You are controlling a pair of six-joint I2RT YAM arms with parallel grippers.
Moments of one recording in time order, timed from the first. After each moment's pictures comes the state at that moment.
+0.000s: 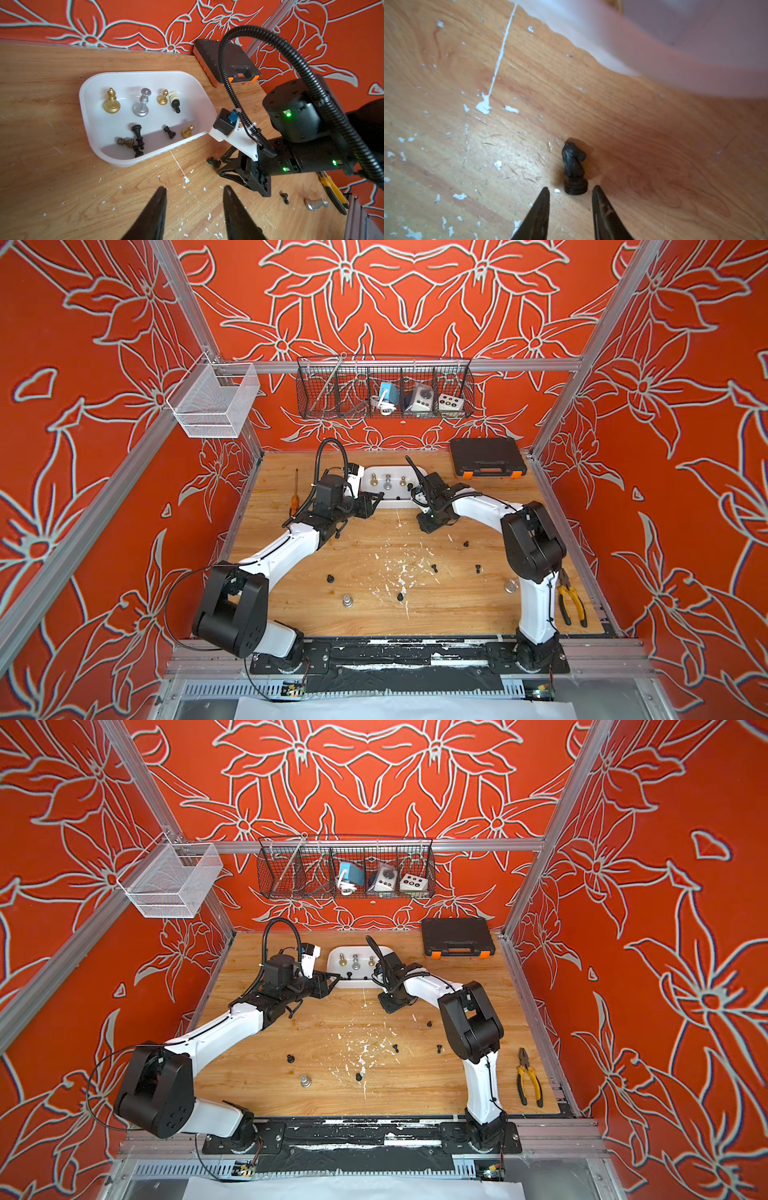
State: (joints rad) left arm -0.29 1.44 0.90 0.08 0.37 -0.31; right arm 0.54 2.04 1.46 -0.69 -0.08 -0.06
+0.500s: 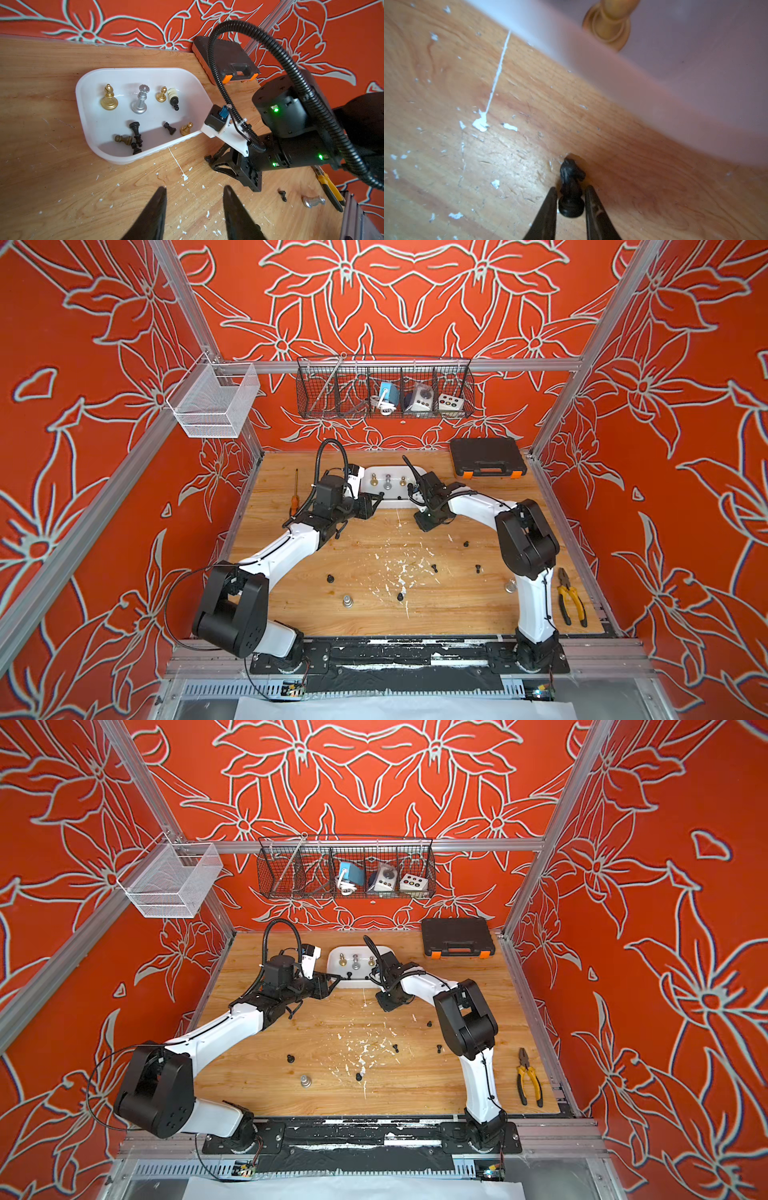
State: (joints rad) left arm -0.29 1.44 0.90 0.08 0.38 -0.31; right arm 0.55 2.08 1.50 -0.69 -0.08 -0.06
